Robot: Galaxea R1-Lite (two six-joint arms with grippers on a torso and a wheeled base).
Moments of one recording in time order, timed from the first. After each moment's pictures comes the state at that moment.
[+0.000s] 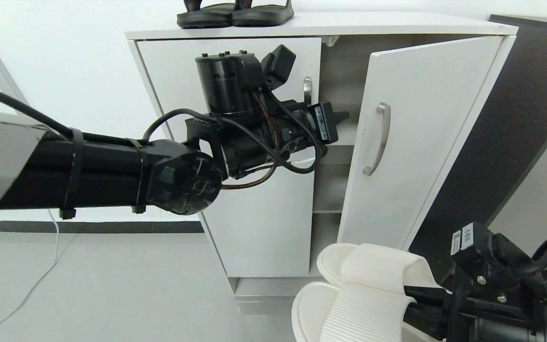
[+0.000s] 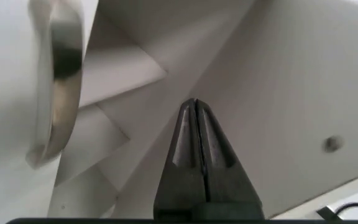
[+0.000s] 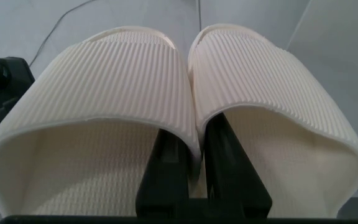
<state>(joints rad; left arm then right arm) -0.69 1.94 -1.48 -0.57 -0.29 -0.33 0.86 1.33 -0.42 -0.63 0.11 -0.04</state>
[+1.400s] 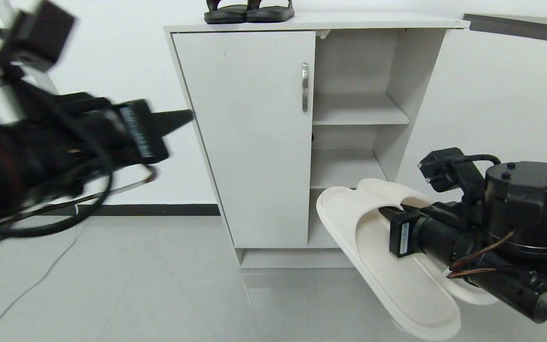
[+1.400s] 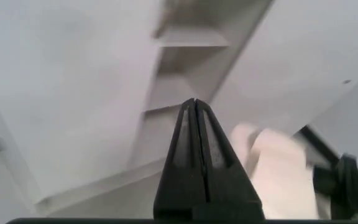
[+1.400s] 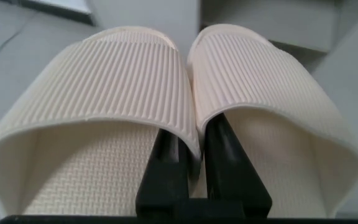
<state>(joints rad) -0.54 1.23 -0.94 -0.32 0.13 -0.16 0.78 1.54 -0.71 -0.62 -0.43 0.13</state>
